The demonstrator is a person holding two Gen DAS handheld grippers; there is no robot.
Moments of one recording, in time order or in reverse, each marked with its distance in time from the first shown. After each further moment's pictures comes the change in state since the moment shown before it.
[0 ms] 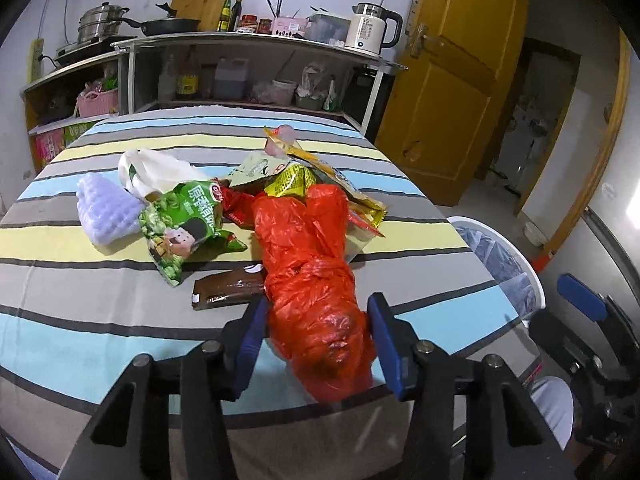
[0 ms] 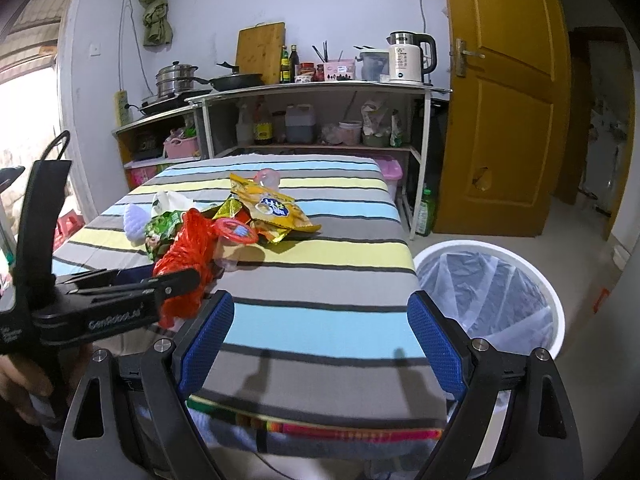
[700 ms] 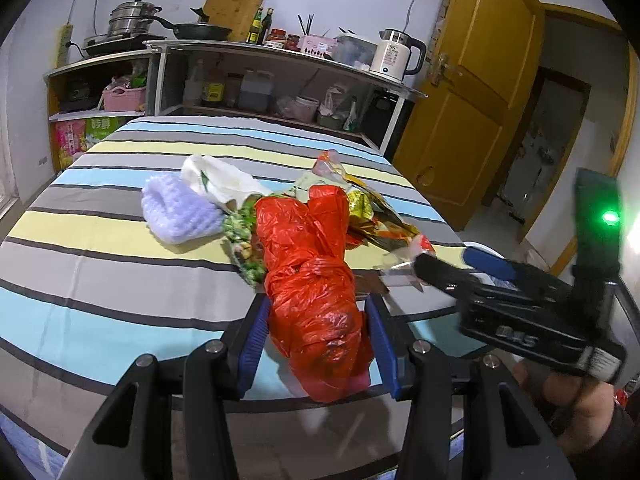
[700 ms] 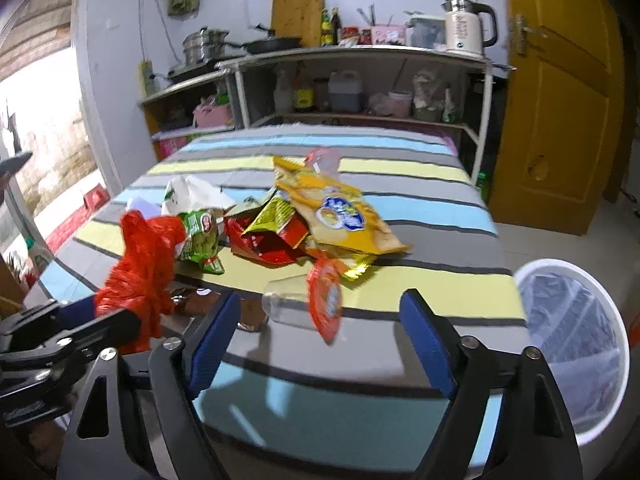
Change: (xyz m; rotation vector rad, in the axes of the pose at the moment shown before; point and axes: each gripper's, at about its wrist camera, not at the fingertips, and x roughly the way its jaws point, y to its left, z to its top) left arm -0.030 0.049 0.000 -0.077 -0.066 0.012; right arm 0.107 0.049 0.037 -0.056 0.144 0.137
